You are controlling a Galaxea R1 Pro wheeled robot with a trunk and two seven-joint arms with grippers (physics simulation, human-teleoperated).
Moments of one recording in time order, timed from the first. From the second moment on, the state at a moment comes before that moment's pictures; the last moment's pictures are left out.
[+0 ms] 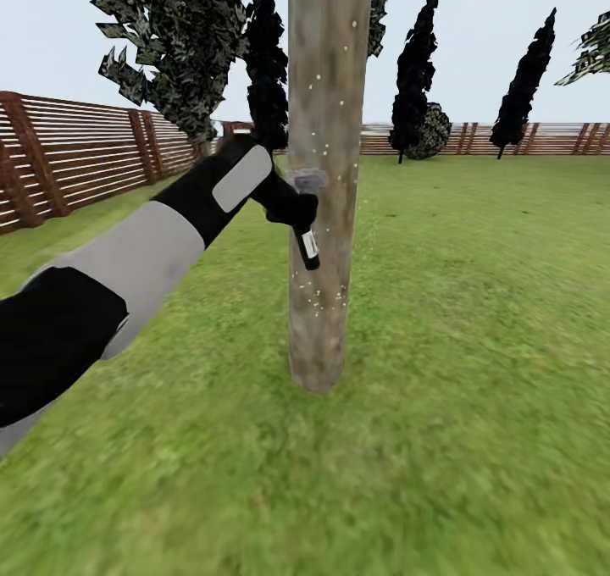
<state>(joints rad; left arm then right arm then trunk) -1.74 -0.15 -0.67 -0.51 1.01 1.05 0.16 0.11 -0.03 -0.31 -1.06 -0.21 0.22 -0.02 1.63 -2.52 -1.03</state>
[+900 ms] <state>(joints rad) -0.95 0.13 -0.67 -1.18 1.00 1.05 0.42 0.12 -0.03 -0.31 -1.05 -0.21 0.21 -0.02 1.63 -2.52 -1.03</state>
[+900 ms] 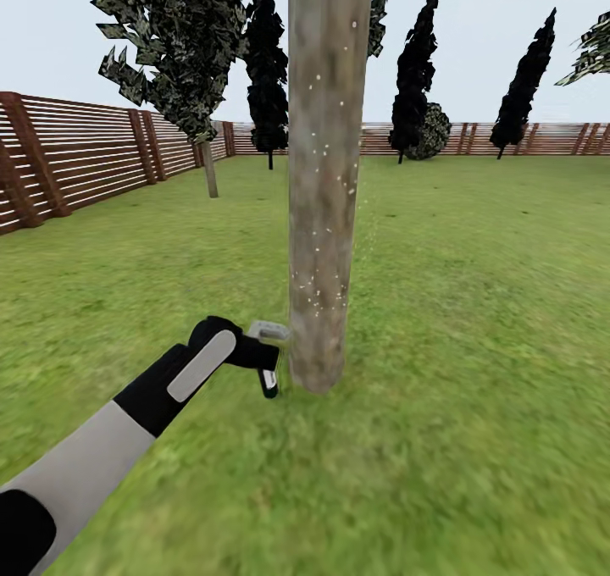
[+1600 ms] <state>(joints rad) -0.85 0.12 -0.68 -1.35 1.02 1.05 0.70 0.15 -0.04 -0.31 -1.05 -0.21 0.21 -0.02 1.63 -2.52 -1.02</state>
